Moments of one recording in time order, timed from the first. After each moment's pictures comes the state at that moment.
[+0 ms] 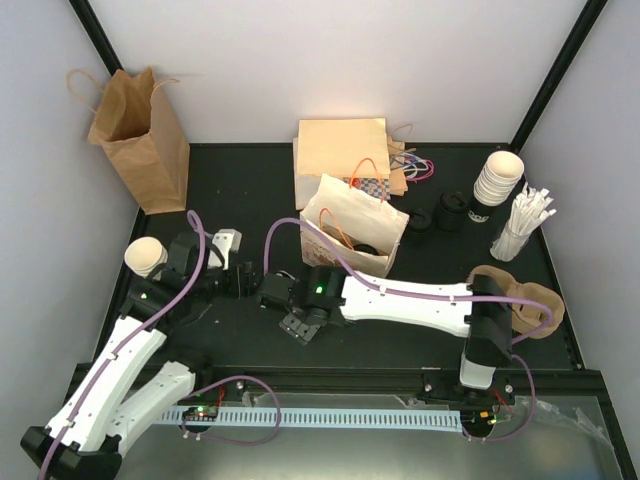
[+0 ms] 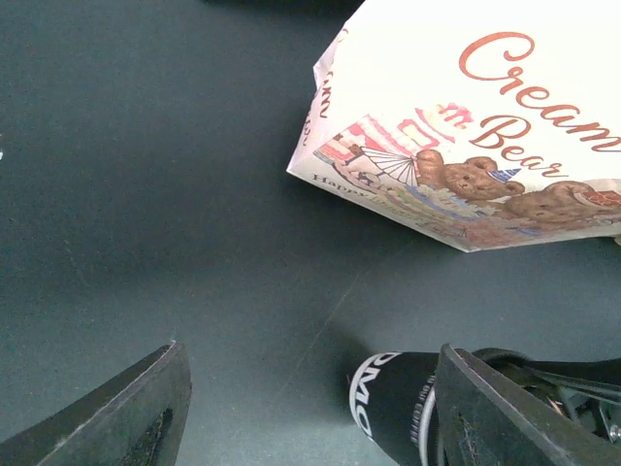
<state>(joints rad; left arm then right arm) -0.39 0.71 0.80 -0.83 0.25 -0.39 1.35 1.79 1.58 -1.14 0.24 0.37</state>
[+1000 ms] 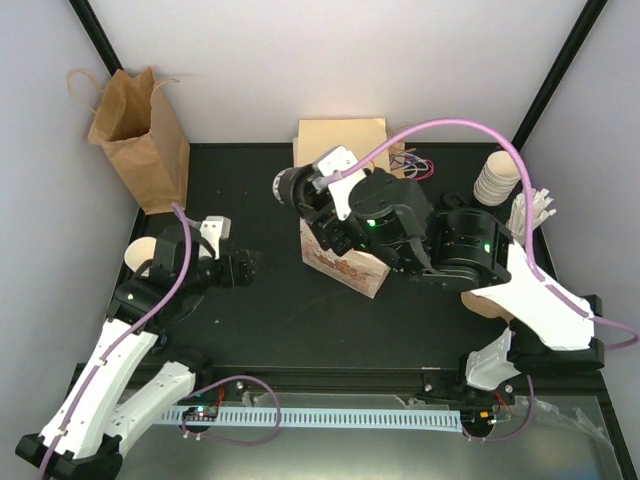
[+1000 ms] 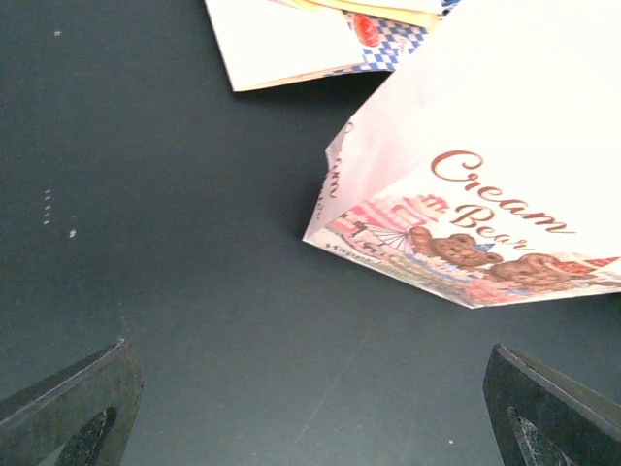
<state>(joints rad) -0.38 0.71 0.91 -0.86 0.14 -0.37 1.30 1.52 2.18 -1.10 0.56 0.11</state>
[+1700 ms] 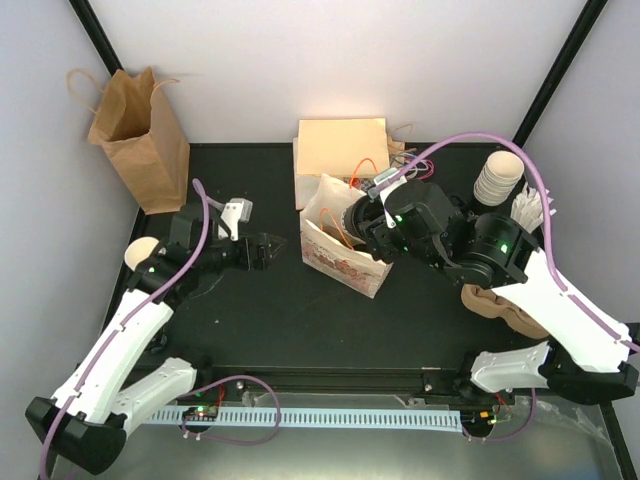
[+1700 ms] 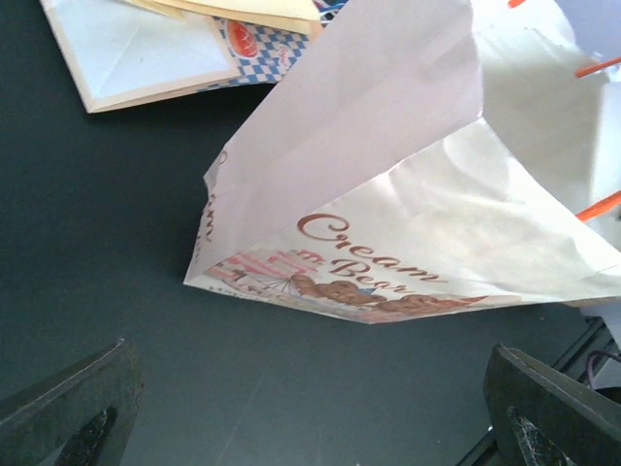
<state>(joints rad) -0.38 0.88 0.93 -0.66 0.38 -0.41 1.03 1.27 1.75 -1.20 0.42 0.24</state>
